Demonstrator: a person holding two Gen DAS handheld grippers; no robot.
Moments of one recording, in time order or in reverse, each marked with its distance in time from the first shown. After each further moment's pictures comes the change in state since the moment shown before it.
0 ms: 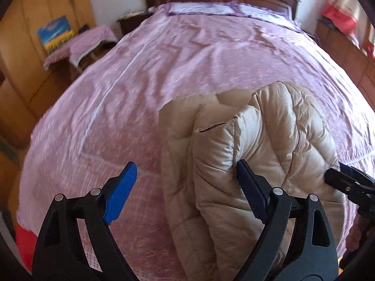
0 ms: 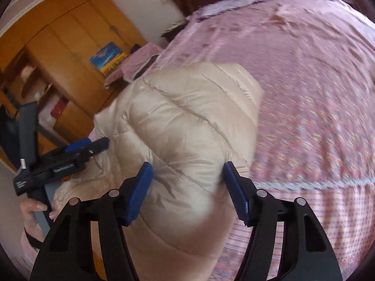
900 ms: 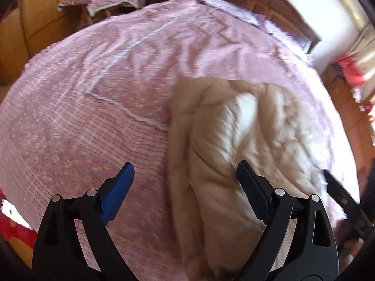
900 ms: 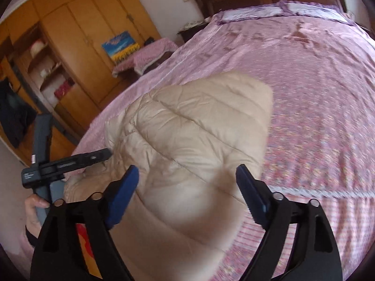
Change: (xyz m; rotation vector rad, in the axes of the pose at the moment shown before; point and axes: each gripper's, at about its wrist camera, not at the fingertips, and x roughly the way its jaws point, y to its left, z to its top) left arm 0.007 0.080 -0.054 -0.284 0.058 -0.214; right arm 0.001 0.036 -0.018 -0.105 -0.017 -0.014
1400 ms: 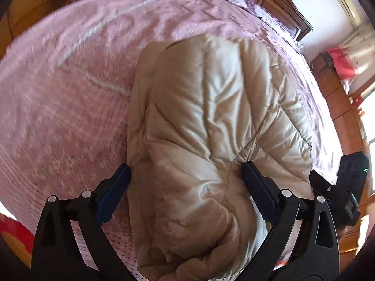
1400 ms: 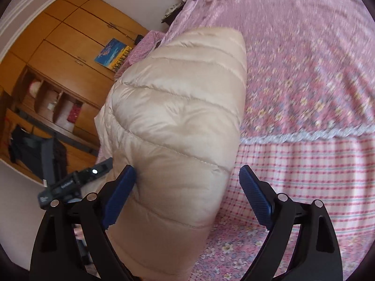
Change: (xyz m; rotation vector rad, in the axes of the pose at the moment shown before) left arm 0.031 -0.019 -0.021 -0.036 0.134 -0.081; right arm 0.019 -0.057 -0.024 0.301 0.138 0.199
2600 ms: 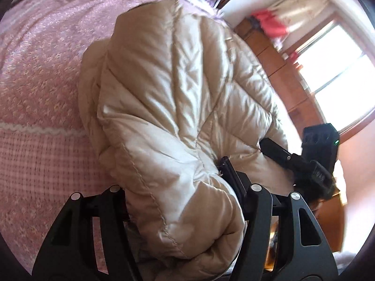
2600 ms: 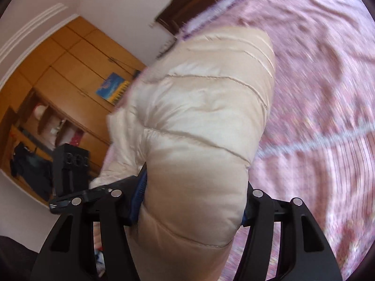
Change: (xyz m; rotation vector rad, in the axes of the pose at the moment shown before) left arm 0.067 -0.194 -0.049 0.319 0.098 -0.340; right arm -0.122 -0.044 -0.006 0.004 -0.221 -0.055
